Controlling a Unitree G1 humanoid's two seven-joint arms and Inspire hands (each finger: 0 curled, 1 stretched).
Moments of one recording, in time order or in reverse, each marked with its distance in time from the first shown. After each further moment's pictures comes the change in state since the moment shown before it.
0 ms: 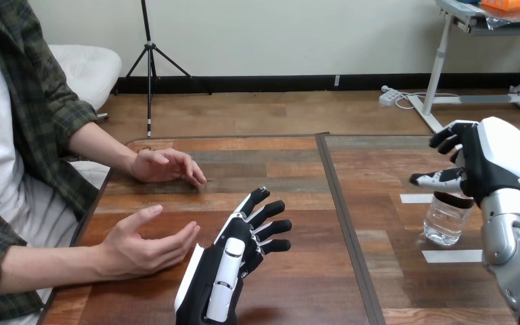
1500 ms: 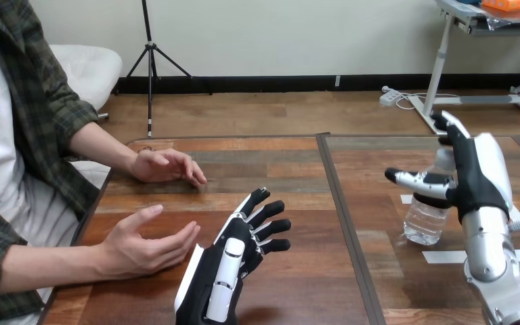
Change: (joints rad) left arm 0.001 0.000 0.000 -0.001 0.000 0.000 0.002; right arm 0.068 0.103 -0.106 0.010 0.245 -0.168 0.022
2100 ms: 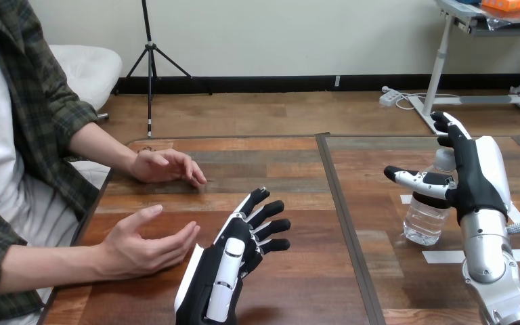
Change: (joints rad) left arm 0.000 0.000 -0.001 -0.001 0.004 0.000 0.006; right arm 0.000 0.015 -0.018 0.011 0.016 -0.025 0.004
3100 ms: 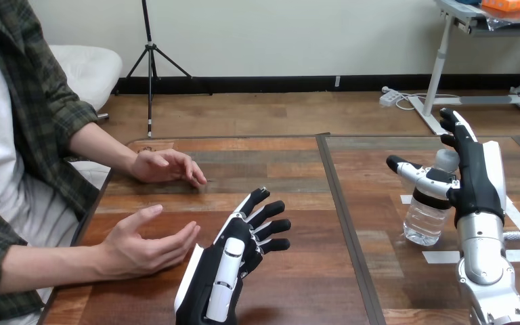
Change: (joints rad) left arm 0.000 0.000 -0.001 0.000 -0.004 0.000 -0.002; right arm -0.002 0.059 -0.085 0.035 0.117 -0.068 0.034
